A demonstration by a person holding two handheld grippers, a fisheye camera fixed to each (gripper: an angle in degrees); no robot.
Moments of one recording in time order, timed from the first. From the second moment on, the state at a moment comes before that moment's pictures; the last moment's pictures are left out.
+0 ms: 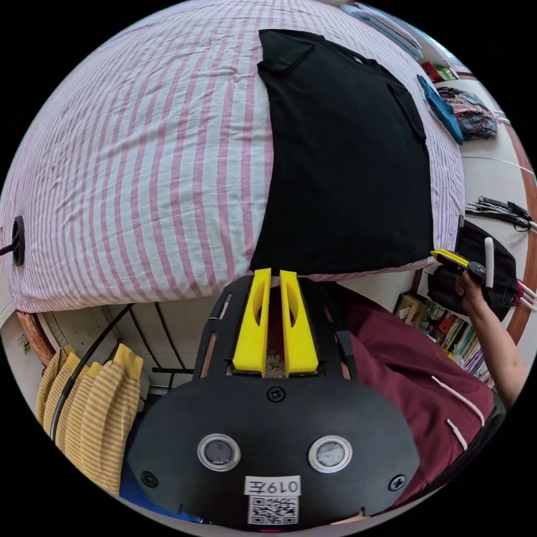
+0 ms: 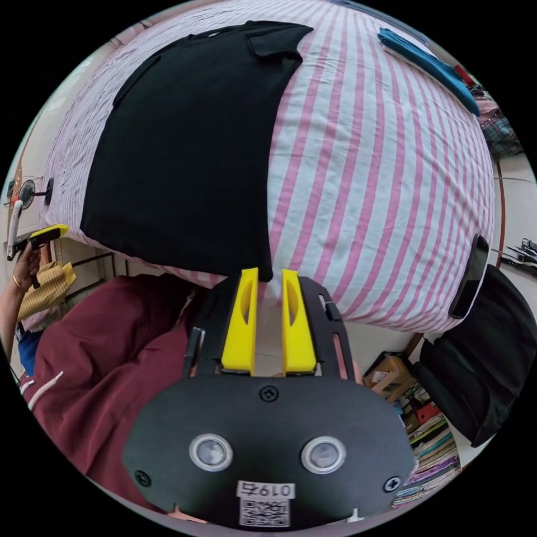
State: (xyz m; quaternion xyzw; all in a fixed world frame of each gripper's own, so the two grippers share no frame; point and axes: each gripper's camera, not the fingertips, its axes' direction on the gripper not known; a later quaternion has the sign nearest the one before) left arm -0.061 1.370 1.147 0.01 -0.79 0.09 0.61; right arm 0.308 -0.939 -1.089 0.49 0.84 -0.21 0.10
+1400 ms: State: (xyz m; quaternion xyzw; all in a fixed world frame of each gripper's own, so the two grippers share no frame) left arm -0.119 1.276 0.863 -0.09 -0.65 0.15 0.74; right arm 0.160 -0.951 -1.352 0.45 0.79 -0.32 0.28
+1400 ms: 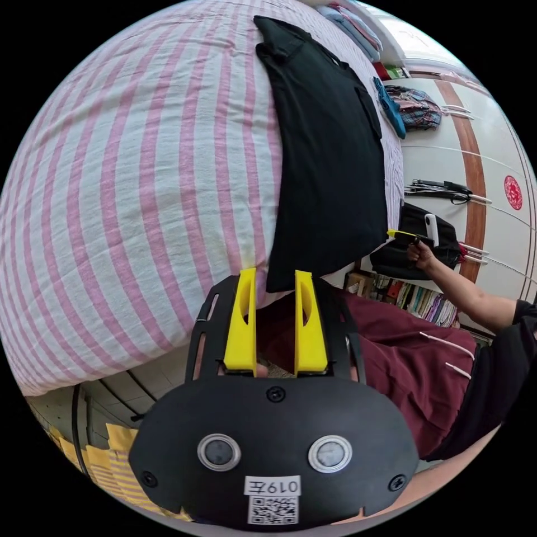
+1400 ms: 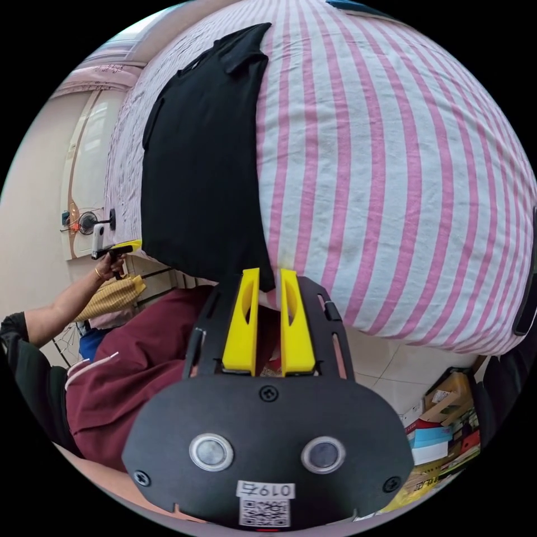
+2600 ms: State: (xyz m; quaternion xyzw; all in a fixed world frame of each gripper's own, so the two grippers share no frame) left arm -0.177 1.281 0.764 0.02 -0.54 0.07 0.84; right arm 0.116 -0.995 -1.492 0.38 0.76 -0.34 0.39
